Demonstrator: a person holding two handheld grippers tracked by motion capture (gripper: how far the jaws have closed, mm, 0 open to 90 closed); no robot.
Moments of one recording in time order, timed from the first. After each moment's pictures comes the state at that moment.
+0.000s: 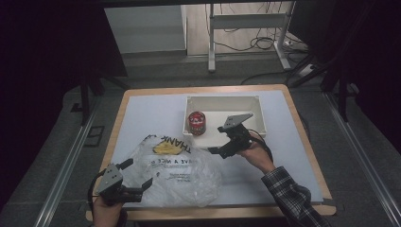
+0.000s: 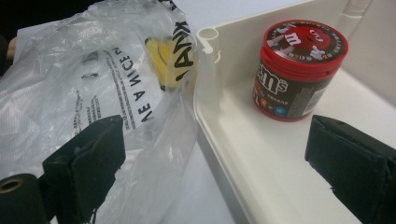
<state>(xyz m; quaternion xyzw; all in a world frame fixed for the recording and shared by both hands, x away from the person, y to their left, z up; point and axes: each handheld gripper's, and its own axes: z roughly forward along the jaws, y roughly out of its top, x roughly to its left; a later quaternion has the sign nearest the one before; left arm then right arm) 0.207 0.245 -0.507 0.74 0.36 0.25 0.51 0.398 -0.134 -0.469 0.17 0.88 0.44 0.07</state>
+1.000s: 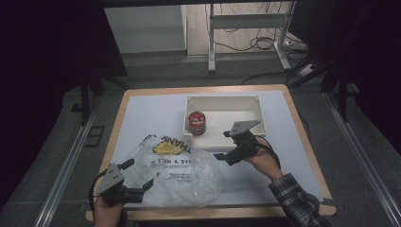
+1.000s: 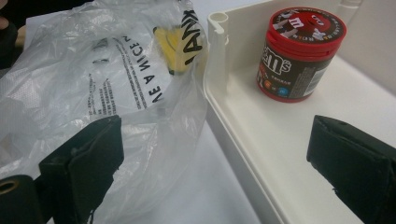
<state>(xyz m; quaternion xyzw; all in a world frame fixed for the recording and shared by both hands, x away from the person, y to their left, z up) 0.207 0.243 -0.506 0.74 0.36 0.25 0.51 0.378 -0.153 -0.469 0.16 0.88 0.44 0.08</state>
